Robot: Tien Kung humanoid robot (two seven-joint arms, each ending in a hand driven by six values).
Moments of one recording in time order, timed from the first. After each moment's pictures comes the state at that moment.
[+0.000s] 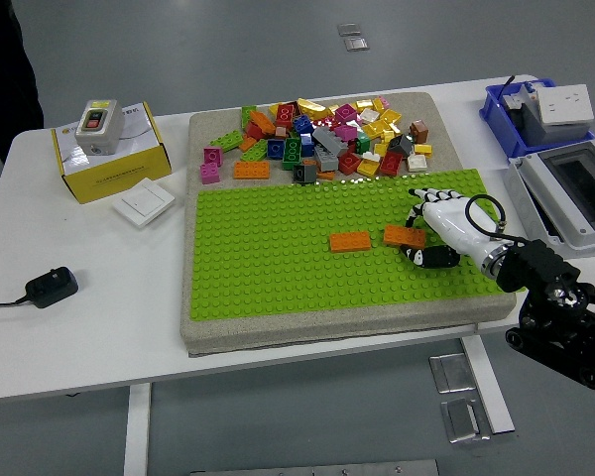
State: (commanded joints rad) left arm 0.00 0.08 -1.22 -0.18 1.01 0.09 0.04; right arm 0.68 -0.40 0.32 1.04 -1.82 -0.34 -0.12
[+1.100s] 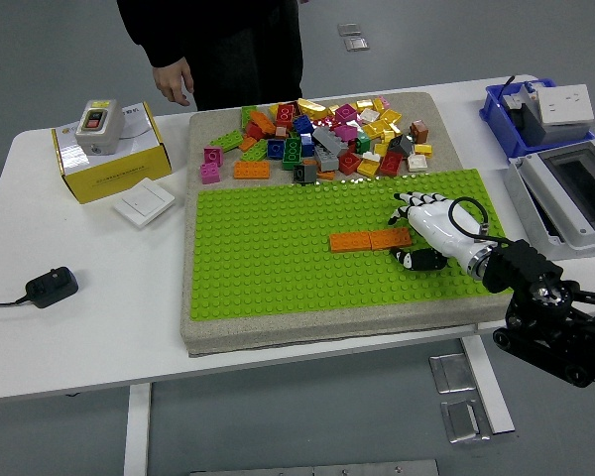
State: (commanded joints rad) left arm 0.00 0.08 -1.21 -0.18 1.01 0.09 0.05; right arm 0.71 -0.36 0.29 1.01 -1.82 -0.34 -0.11
